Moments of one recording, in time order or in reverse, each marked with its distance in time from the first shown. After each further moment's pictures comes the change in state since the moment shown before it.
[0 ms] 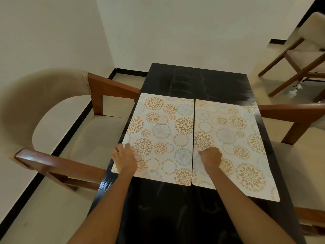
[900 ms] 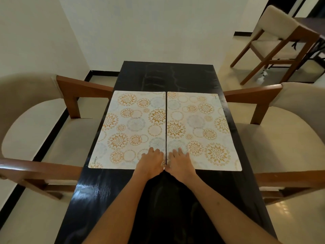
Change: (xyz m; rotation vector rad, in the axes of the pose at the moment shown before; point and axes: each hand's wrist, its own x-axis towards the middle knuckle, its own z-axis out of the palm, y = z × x) left_hand -0.116 0.111 0.007 0.282 -0.259 0.914; right_hand -0.065 0.086 -0.016 -0.899 -0.165 -0.849
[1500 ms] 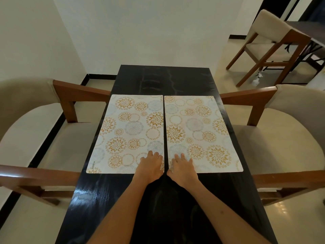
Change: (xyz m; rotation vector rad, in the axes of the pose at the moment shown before) left_hand 0.004 0.002 0.001 0.024 0.015 0.001; right_hand -0.009 0.010 -0.002 0.082 -0.059 0.070
